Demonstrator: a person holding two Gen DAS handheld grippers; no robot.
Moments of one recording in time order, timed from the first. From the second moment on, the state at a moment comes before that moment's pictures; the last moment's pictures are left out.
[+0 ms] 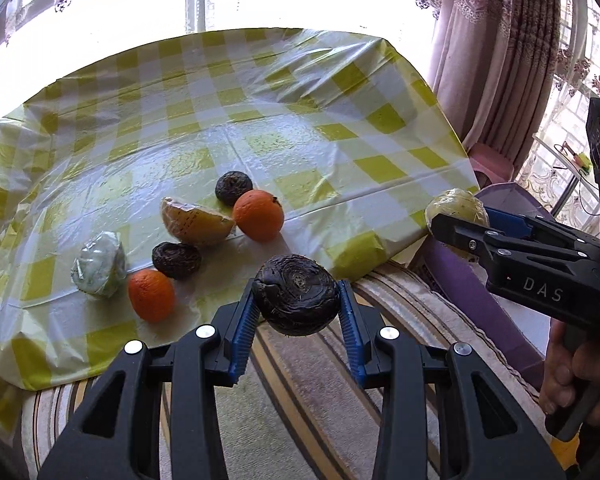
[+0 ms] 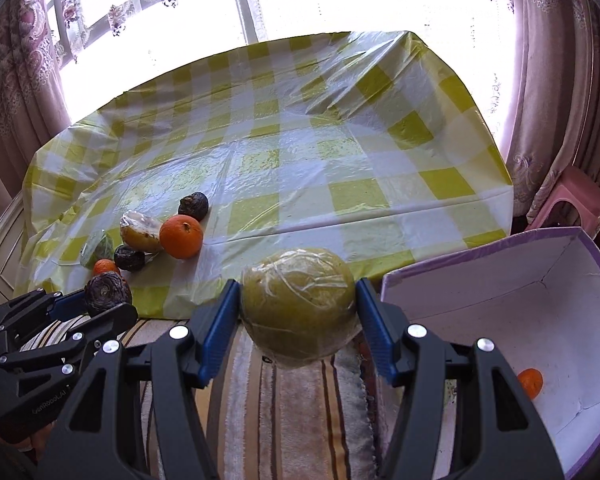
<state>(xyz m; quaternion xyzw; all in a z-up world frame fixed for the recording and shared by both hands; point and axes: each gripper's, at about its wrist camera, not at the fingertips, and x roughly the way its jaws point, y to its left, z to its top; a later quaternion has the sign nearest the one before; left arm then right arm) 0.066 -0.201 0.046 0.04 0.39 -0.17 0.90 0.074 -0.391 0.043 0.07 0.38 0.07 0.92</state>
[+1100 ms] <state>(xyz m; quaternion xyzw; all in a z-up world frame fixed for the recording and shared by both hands) 0.112 -0.436 -0.025 0.20 0.45 -0.36 0.80 0.092 -0.578 -0.015 0.14 0.44 -0.12 0.88</state>
